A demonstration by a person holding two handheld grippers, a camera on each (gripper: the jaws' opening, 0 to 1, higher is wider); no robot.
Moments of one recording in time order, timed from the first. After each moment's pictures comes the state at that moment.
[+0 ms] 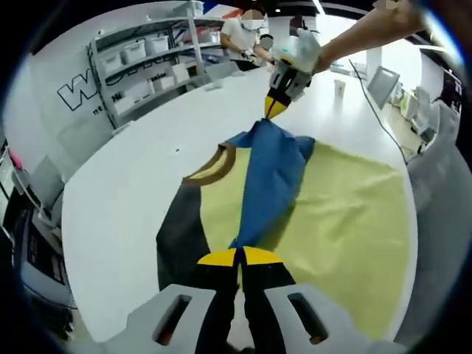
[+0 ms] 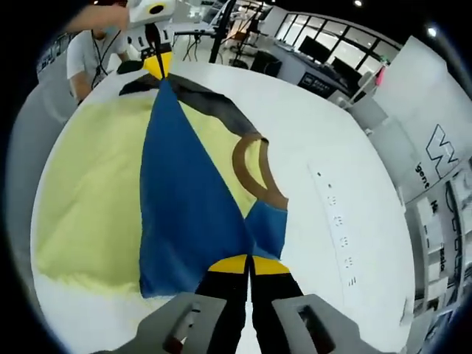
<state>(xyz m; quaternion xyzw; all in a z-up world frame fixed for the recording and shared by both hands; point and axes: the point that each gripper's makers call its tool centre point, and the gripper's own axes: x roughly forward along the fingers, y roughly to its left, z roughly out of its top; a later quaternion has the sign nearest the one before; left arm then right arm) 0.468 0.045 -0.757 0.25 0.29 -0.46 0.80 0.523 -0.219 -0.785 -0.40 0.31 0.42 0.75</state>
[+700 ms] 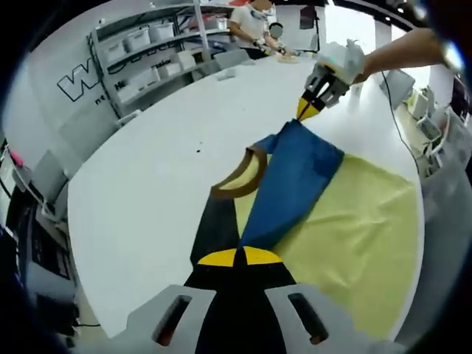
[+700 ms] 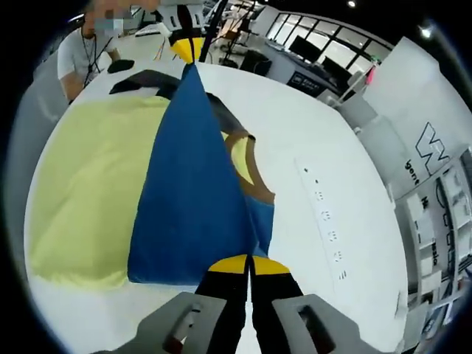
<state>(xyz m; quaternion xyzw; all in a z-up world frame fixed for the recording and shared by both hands) 0.534 0.036 -0.747 0.26 0.34 -0.43 0.79 0.529 -0.231 -0.786 -0.41 0.31 0.39 0.76</state>
